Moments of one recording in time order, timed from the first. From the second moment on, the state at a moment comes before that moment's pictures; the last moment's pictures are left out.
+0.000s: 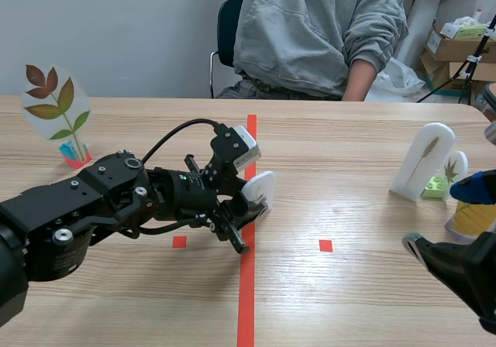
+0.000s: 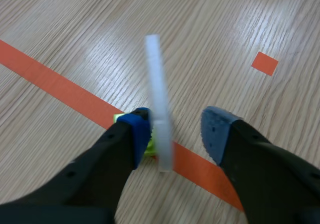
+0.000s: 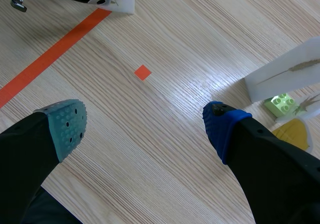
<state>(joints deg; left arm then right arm) -19.3 -11.3 35.9 55.7 -3.1 -32.6 1.7 -39.2 21.4 23.5 124.5 19.1 45.1 -29.1</state>
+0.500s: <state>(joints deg) -19.3 -11.5 35.9 55.8 -4.3 -32.9 1.4 -39.2 21.4 23.5 124.5 19.1 45.1 -29.1</state>
